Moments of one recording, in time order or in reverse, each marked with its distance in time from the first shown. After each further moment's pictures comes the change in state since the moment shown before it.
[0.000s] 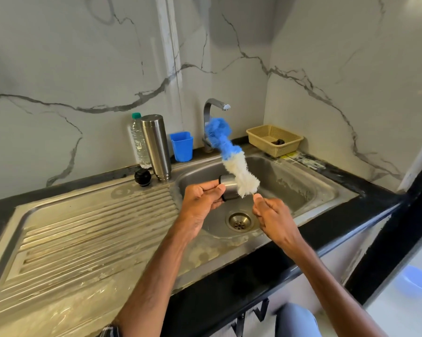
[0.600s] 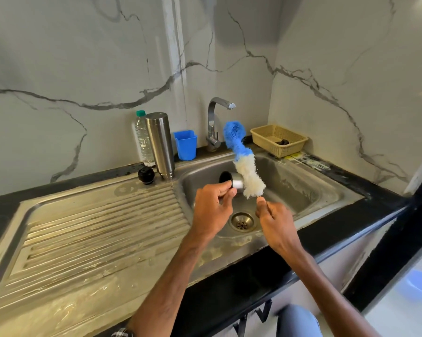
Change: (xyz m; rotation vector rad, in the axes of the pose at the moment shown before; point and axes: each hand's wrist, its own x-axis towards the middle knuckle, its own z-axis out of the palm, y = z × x) left_hand -0.011 -0.005 0.019 0.648 0.152 0.614; right_hand -0.012 -0.009 0.010 -0.156 0.093 -0.042
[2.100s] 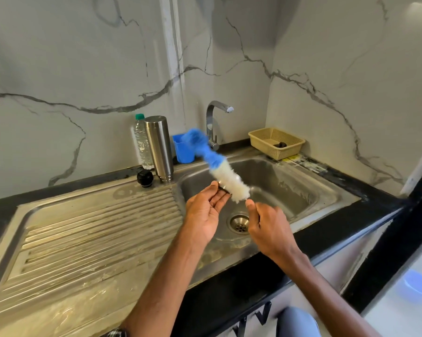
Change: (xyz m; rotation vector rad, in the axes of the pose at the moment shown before) left_hand 0.010 0.026 -0.014 -1.258 0.215 -1.025; right_hand -0.001 0.003 0.012 -0.272 0.048 -0.185
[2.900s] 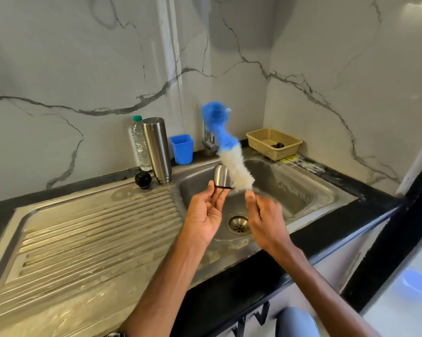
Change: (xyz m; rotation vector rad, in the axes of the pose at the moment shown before) left_hand -0.002 -0.003 0.000 -0.262 -0.048 -0.103; right_hand 0.013 -0.005 -0.001 0.218 0.081 -0.075
